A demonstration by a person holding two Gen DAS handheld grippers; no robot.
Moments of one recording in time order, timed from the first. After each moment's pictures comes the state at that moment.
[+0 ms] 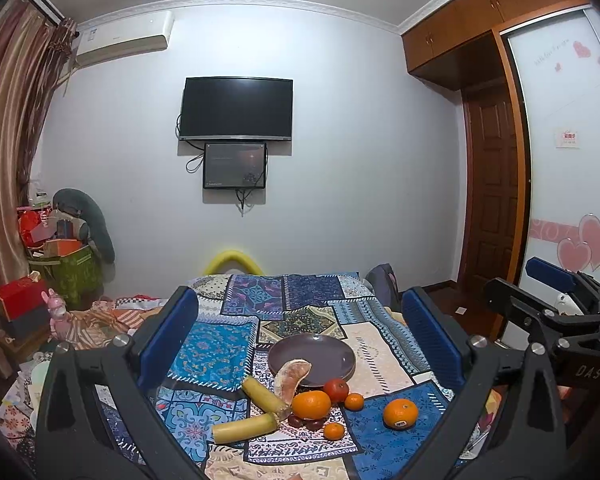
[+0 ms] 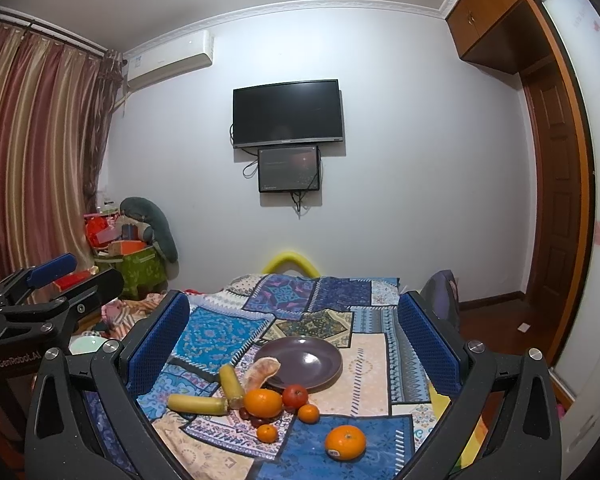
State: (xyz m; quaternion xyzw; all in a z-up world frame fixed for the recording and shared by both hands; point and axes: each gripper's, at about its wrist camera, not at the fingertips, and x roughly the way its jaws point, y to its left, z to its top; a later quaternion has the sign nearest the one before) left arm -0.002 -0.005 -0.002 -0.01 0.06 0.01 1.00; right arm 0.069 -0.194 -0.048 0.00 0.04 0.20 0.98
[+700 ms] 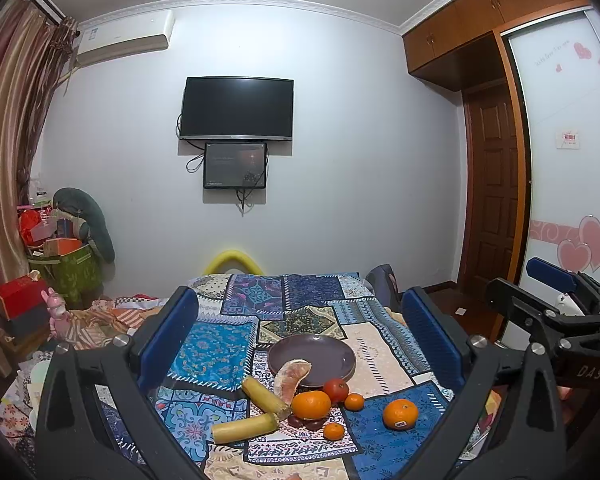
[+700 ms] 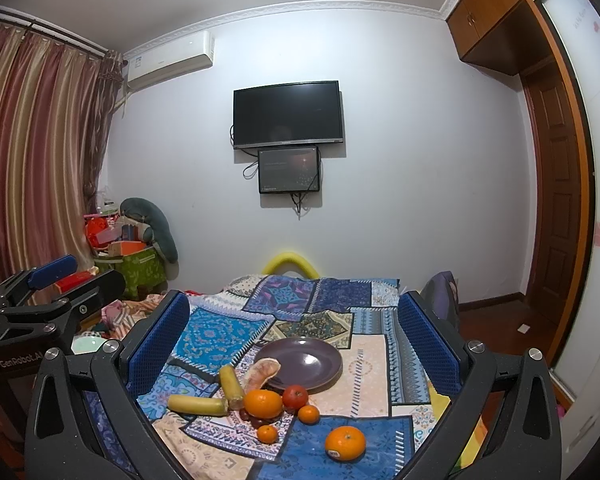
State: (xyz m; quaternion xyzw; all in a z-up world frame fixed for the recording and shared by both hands) left arm -0.002 -0.005 -0.002 -0.01 0.06 0.01 1.00; right arm 0.069 -0.195 -0.047 0.00 0.04 0.20 0.98
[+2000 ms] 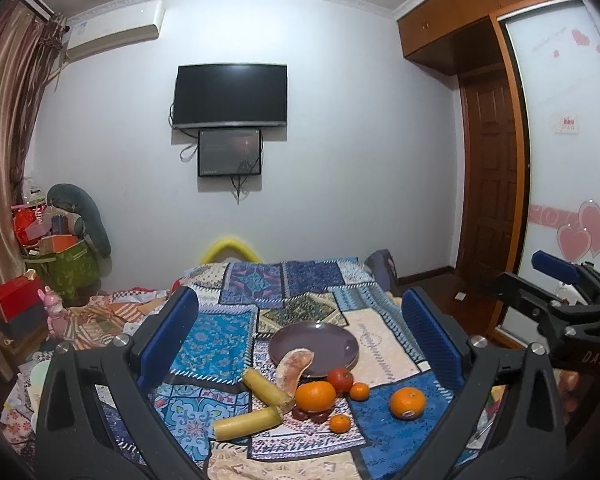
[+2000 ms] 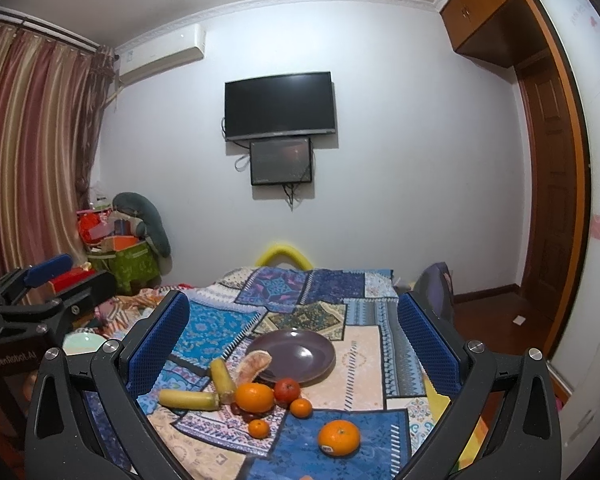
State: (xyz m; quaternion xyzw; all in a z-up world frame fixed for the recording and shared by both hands) left arm 0.019 0.004 -0.013 0.00 0.09 0.00 1.00; right arm 0.082 -0.200 -0.057 0.01 0.06 0.19 0.98
